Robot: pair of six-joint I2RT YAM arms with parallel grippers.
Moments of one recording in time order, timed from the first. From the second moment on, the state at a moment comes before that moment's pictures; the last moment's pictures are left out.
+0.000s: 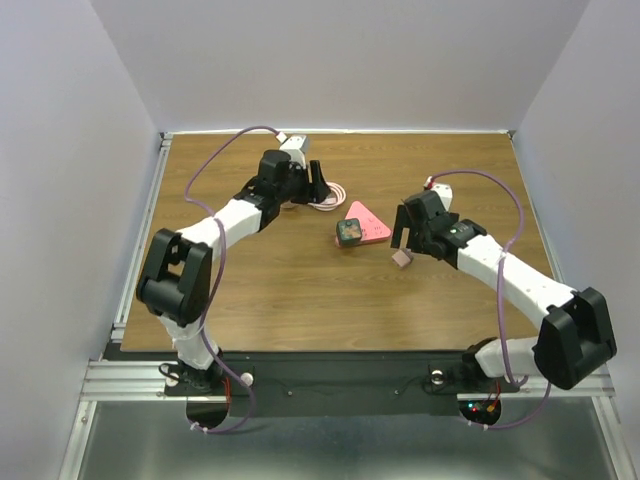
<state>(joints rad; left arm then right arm) -0.44 1.76 1.19 0.10 0.22 -0.38 0.52 1.32 0.95 -0.56 0.42 0.56</state>
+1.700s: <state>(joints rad) -0.97 2.26 1.70 -0.20 0.13 0.04 0.24 0.98 0.88 -0.38 0.54 0.67</state>
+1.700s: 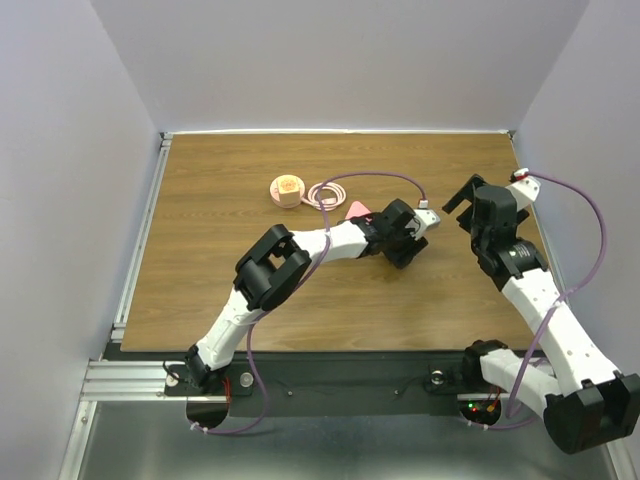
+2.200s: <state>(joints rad) -0.80 2.18 1.64 -0.06 0.32 -0.42 0.23 0.85 0.80 -0.18 0.39 0.49</state>
